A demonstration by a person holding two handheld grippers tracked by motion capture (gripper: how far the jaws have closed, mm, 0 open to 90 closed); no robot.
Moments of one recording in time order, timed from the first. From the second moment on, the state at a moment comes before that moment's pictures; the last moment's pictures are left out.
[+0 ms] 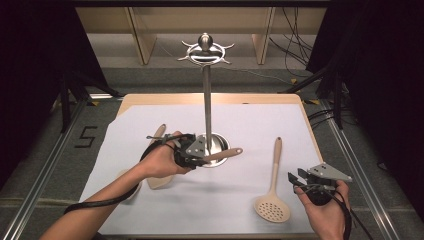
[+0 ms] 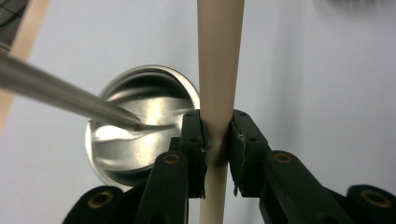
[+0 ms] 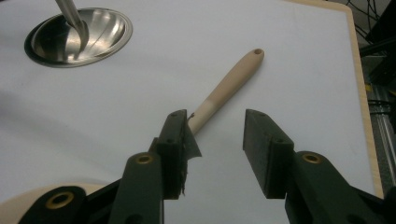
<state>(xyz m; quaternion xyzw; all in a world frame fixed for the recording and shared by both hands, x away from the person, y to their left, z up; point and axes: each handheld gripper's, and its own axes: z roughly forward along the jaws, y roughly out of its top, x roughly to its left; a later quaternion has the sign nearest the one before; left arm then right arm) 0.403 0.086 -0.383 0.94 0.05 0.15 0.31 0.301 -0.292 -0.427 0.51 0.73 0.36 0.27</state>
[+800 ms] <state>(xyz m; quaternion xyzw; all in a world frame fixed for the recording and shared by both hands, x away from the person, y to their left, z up) 0.394 0.154 -0.369 0.84 0.19 0.17 0.47 0.300 -0.287 -0.427 0.52 0.72 0.37 0.26</state>
